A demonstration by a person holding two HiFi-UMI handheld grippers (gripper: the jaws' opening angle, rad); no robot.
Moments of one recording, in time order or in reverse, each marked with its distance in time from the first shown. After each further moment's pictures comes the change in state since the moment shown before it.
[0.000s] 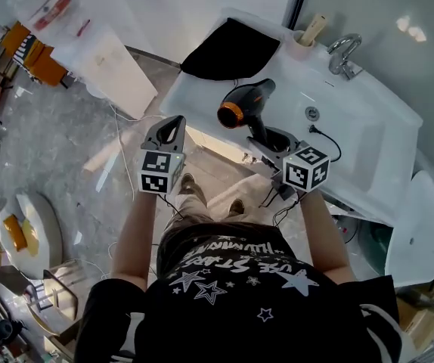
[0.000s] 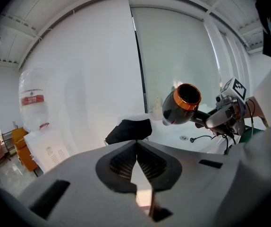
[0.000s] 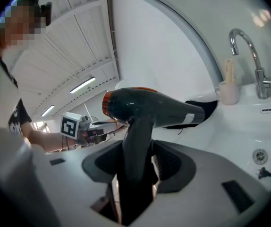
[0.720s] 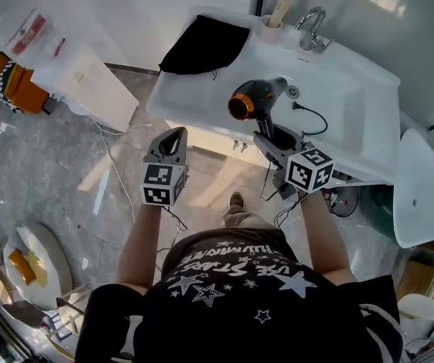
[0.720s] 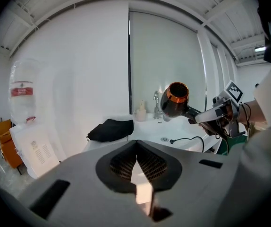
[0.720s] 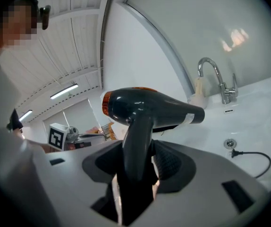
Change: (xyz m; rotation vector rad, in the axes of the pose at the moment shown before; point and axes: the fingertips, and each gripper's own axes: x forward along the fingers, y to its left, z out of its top) left arm -0.037 -0.053 -0.011 -0.035 -0.030 -0.164; right arm -0.067 0.022 -0.011 0.063 -0.140 -0.257
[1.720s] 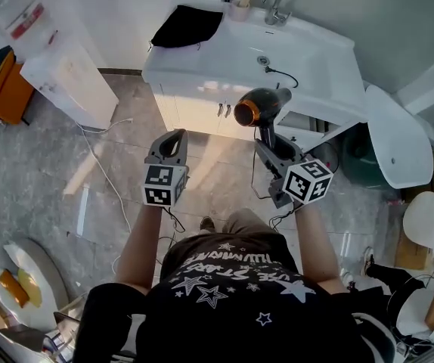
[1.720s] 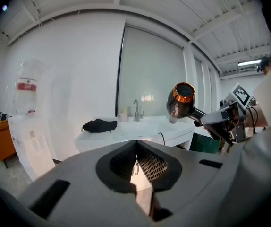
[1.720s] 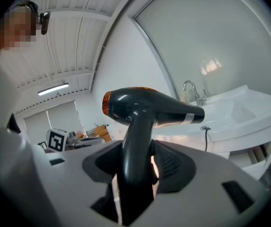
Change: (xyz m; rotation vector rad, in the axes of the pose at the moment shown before) left arm -0.171 -0.077 -0.053 -0.024 -0.090 -0.168; right arm -0.150 0.164 -0.096 0.006 -0.109 -0.233
